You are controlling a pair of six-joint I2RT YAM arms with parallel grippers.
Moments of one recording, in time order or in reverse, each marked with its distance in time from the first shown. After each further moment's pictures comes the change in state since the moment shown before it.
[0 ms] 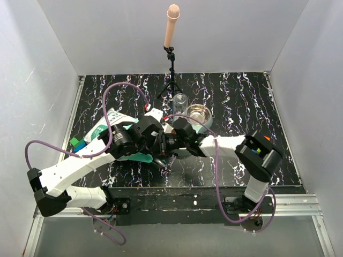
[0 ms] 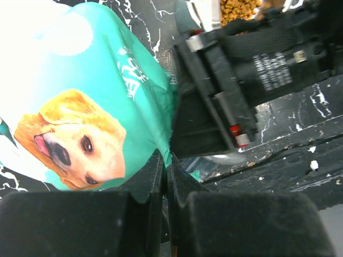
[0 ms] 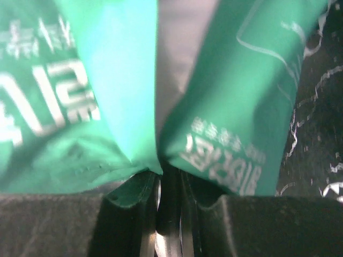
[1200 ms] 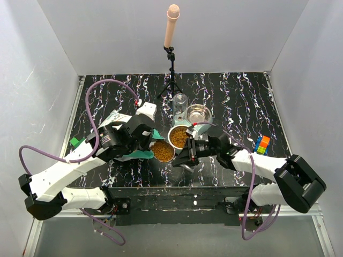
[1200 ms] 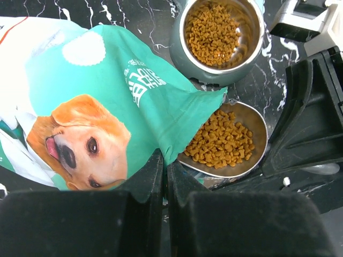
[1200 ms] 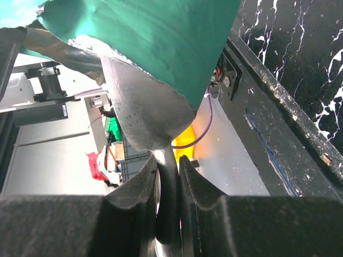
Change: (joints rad) left arm -0.015 -0.078 0.053 0.017 -0.046 -0.031; right arm -0.167 -0.483 -0.472 0.107 -0.161 0.171
